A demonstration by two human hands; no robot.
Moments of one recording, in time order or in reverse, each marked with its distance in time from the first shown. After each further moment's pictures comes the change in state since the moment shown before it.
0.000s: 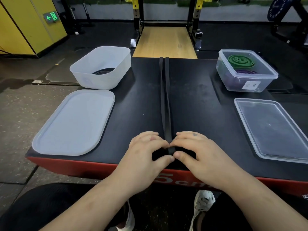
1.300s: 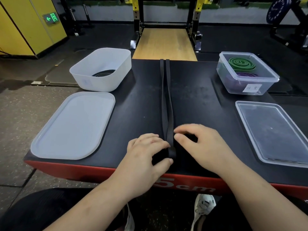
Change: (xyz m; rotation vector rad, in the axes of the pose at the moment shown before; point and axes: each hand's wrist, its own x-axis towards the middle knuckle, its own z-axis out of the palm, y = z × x) left_hand 0.002 -0.001 -0.004 0.063 -0.020 0.039; right_hand 0.031 0.000 -0.009 0.105 0.100 0.200
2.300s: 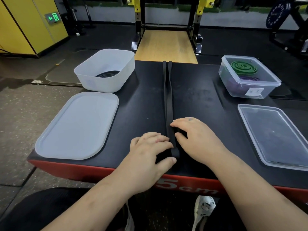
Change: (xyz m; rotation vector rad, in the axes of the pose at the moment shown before) left_hand 0.004 -0.004 -0.009 0.023 -0.074 0.011; right_hand 0.036 -0.003 0.016 -0.320 -0.048 -0.072
